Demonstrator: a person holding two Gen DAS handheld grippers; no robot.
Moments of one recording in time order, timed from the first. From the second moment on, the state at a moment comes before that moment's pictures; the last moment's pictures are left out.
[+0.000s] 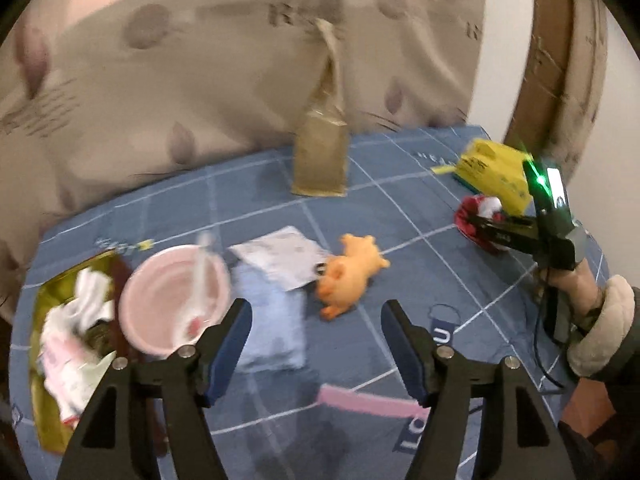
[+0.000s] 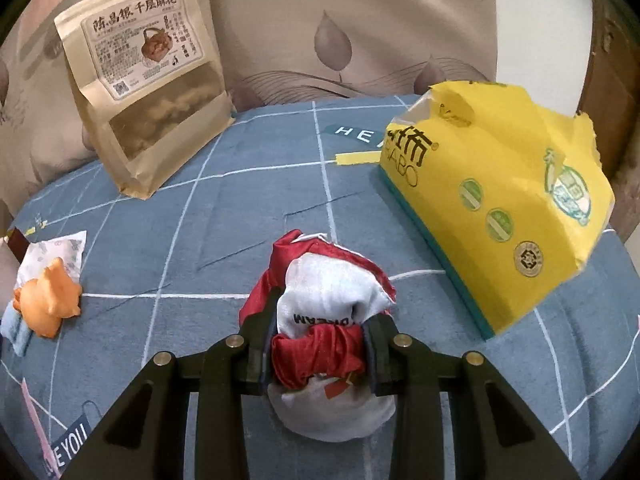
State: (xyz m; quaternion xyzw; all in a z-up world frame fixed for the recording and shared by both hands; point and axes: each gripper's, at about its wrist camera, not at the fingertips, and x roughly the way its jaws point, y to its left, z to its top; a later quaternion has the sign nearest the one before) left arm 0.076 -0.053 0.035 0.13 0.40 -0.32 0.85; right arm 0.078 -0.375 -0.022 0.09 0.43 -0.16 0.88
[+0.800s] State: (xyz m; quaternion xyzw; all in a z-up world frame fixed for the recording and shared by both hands) left arm 0.135 -0.143 -0.028 0.21 0.46 -0.32 0.80; right arm 0.082 -0.371 -0.025 0.08 0.44 -0.15 0.88
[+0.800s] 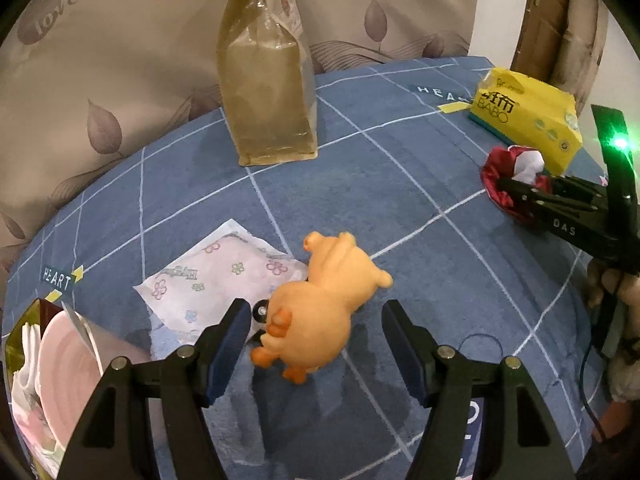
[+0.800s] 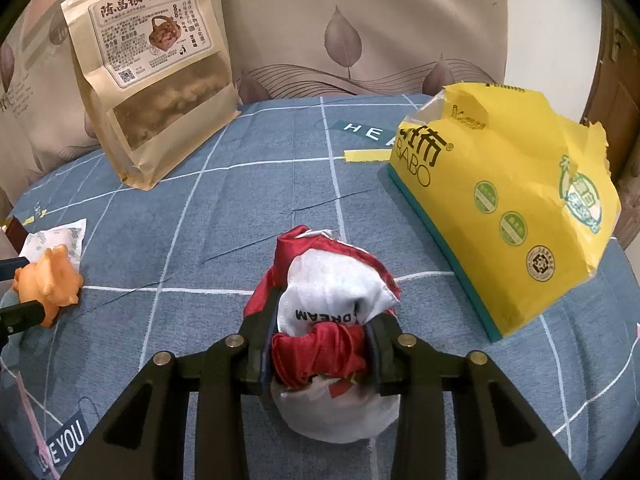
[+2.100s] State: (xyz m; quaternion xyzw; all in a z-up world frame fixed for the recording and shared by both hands) left arm 0.139 -0.152 -0.032 0.17 0.49 -0.34 0.78; right arm 0.081 -0.371 -0.026 0.09 0.44 -0.15 0.88
